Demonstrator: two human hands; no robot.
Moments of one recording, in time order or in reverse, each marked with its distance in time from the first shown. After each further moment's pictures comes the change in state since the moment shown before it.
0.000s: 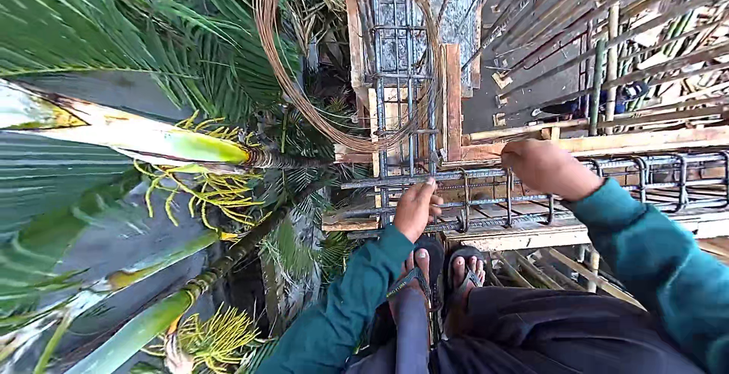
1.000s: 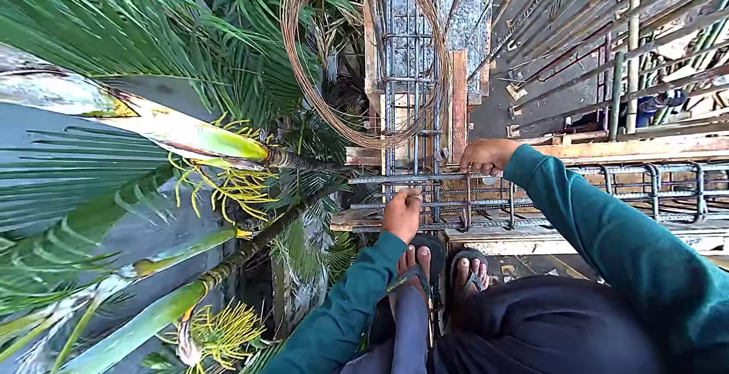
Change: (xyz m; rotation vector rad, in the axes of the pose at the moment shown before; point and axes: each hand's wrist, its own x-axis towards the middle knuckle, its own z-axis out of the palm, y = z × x) left_hand 0.002 -0.041 -0.015 0.351 0.249 0.095; right_hand 0.084 -0.039 0.035 0.304 -0.460 0.294
